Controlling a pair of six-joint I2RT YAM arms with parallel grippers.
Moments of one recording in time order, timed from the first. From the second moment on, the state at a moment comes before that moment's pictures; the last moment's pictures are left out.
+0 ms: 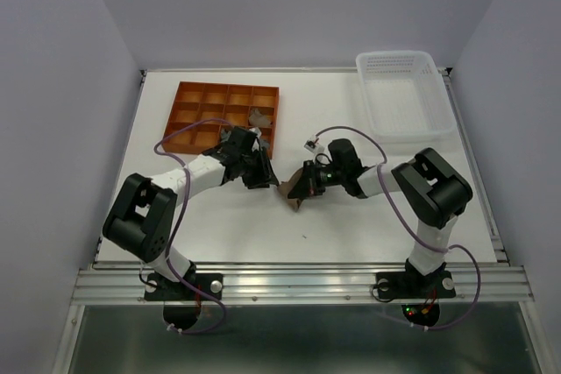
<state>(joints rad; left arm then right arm) -0.51 1.56 0.88 -0.28 0.24 -0.73 0.57 1.85 0.77 0.48 -0.78 0.62</state>
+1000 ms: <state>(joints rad) -0.57 1.75 0.96 -0.19 0.30 -0.75 0.47 1.96 0.72 0.73 -0.92 0.80</state>
